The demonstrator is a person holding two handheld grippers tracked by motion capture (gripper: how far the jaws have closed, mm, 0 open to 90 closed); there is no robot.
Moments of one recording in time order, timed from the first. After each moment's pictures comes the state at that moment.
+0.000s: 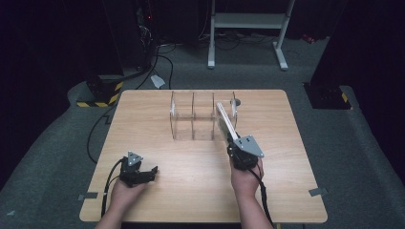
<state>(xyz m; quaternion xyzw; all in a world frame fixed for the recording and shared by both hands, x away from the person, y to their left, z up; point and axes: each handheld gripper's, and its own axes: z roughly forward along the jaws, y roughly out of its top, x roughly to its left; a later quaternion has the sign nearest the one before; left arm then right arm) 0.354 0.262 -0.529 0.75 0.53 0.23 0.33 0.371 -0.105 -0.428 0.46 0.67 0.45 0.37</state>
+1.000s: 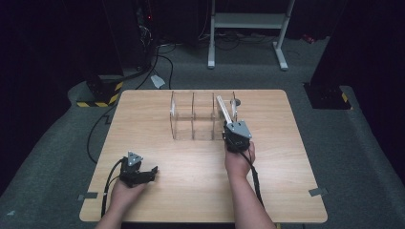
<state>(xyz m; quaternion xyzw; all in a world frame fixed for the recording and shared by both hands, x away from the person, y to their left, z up) 0.354 0.262 -0.529 0.75 0.53 0.23 0.33 0.432 -0.088 -0.444 0.48 0.67 0.43 0.38</state>
